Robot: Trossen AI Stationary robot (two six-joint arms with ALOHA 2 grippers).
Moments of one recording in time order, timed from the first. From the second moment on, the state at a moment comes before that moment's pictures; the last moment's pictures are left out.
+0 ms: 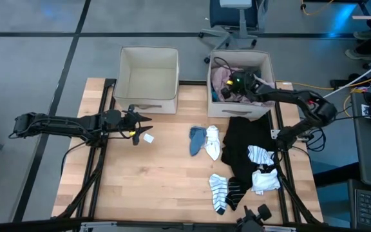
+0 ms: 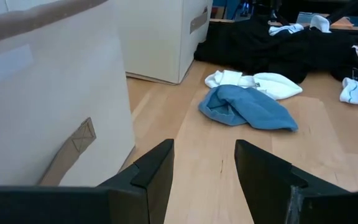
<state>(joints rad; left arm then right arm) 0.12 0.63 0.20 0.10 -0.17 -0.02 -0.78 1.52 0.77 0.02 0.30 0.03</state>
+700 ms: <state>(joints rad) 0.12 0.63 0.20 0.09 -0.17 -0.02 -0.77 1.46 0.84 0.01 0.32 0.06</state>
